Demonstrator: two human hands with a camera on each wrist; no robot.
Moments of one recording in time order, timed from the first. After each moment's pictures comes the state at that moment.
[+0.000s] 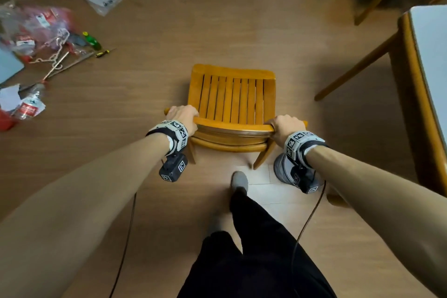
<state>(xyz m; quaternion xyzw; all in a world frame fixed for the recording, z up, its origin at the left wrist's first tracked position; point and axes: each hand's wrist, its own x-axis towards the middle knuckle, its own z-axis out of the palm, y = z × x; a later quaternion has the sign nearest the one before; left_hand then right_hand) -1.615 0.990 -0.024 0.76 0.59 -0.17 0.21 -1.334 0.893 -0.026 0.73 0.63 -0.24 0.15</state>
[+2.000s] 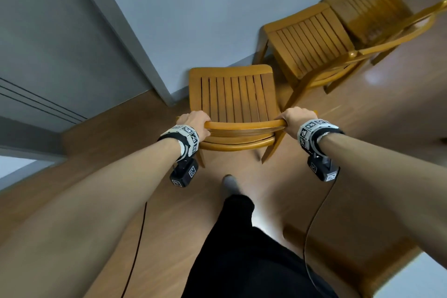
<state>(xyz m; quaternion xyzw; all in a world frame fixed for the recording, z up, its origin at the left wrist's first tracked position) -0.715 1.882 -0.013 0.89 0.35 -0.22 0.19 -0.493 1.693 -0.011 0.85 0.44 -0.26 0.12</state>
